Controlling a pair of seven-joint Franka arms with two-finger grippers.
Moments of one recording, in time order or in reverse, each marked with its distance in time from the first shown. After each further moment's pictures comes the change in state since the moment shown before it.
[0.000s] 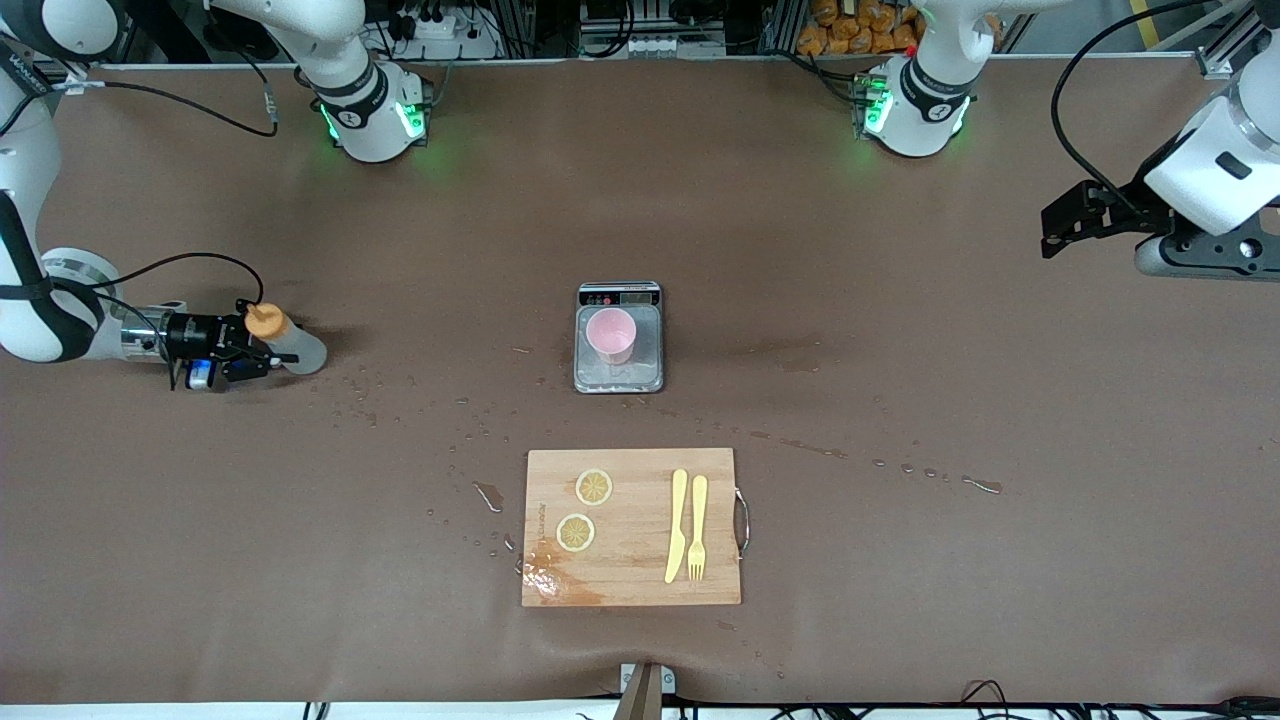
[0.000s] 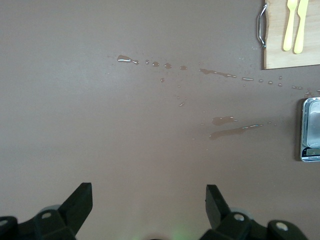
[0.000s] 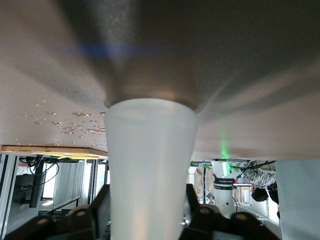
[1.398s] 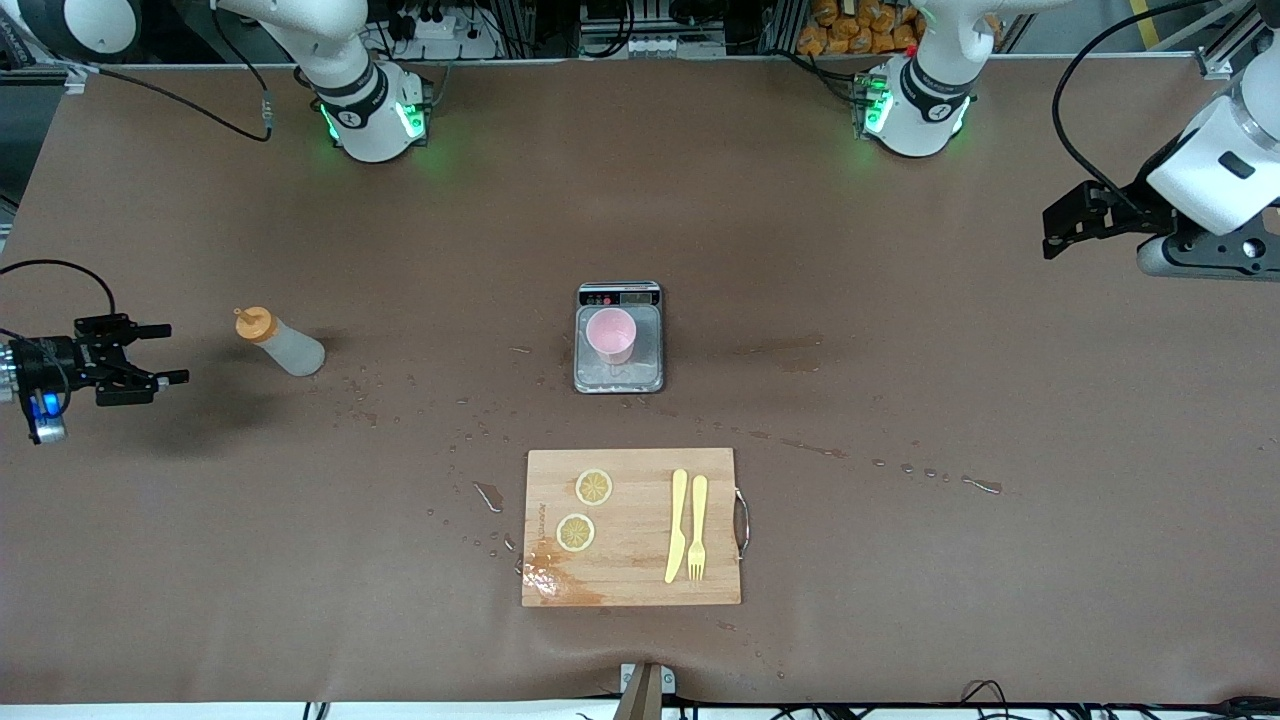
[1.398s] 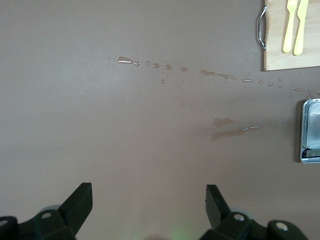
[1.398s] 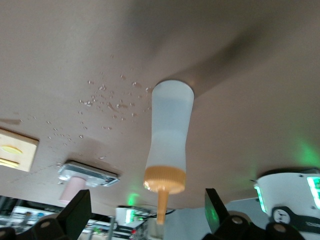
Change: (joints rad) left arm 0.001 0.000 0.001 0.001 0.000 0.004 0.000; right arm 0.110 -0.021 0.013 0.612 -0.464 -0.334 0.003
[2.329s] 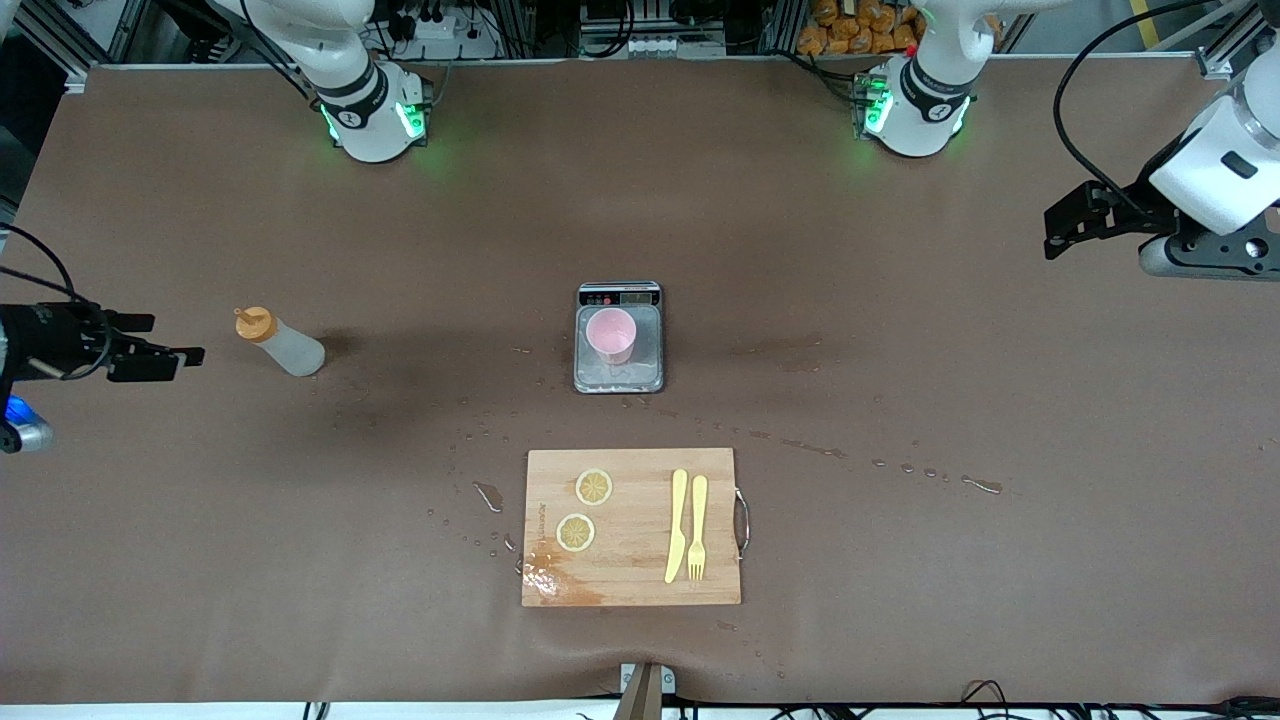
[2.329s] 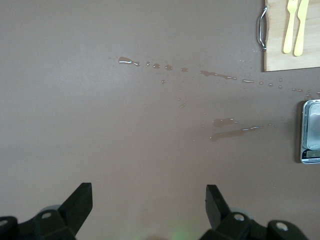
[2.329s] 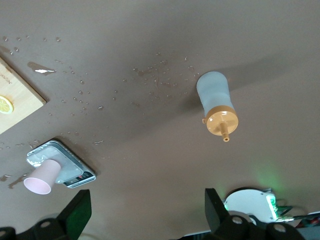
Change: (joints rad) left arm 0.002 0.000 0.000 0.001 0.000 0.001 0.000; right arm 0.324 -0.253 0.003 0.092 -0.159 -0.012 0.001
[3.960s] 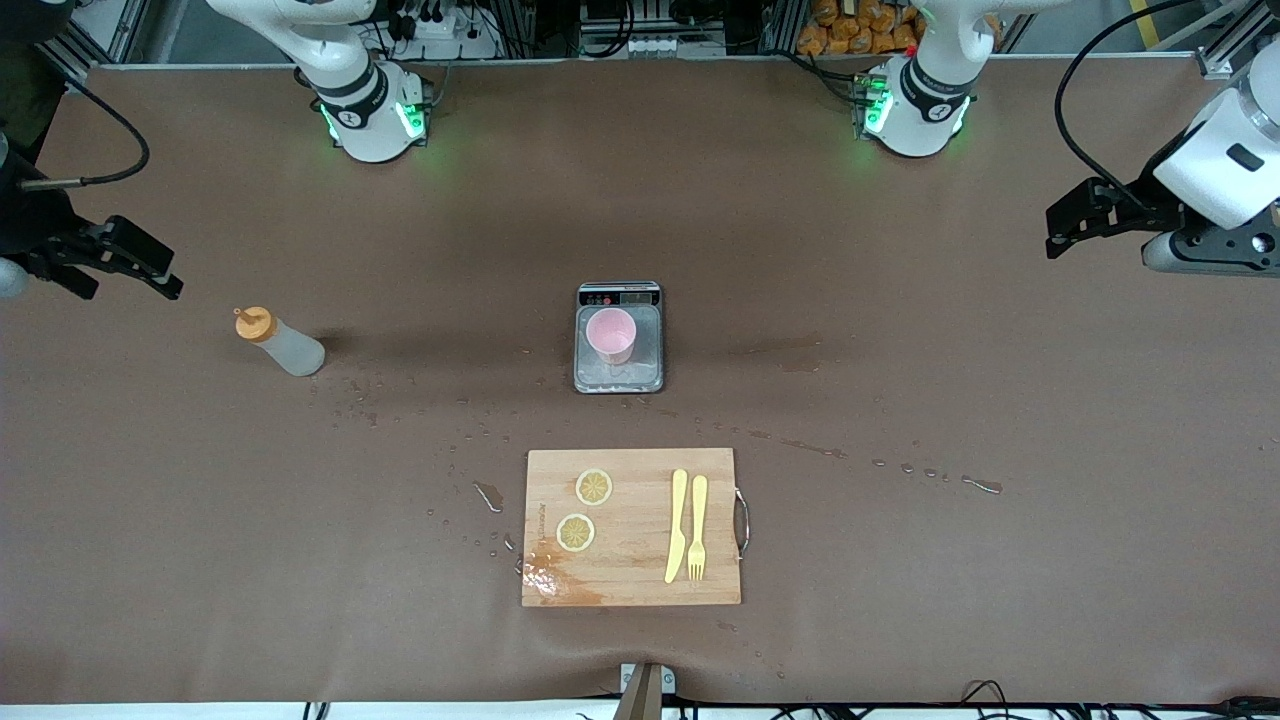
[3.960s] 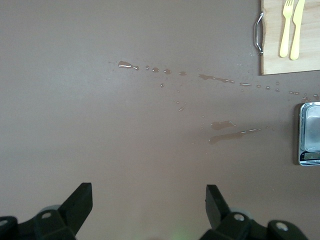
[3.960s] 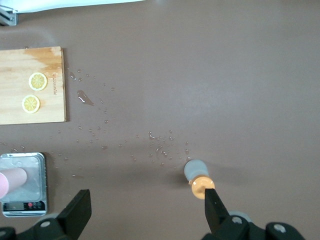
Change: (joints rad) left arm -0.002 0.000 -0.003 0.014 0.000 0.002 0.000; right arm 0.129 -0.493 -0.009 -0.453 -0.185 0.472 -0.379
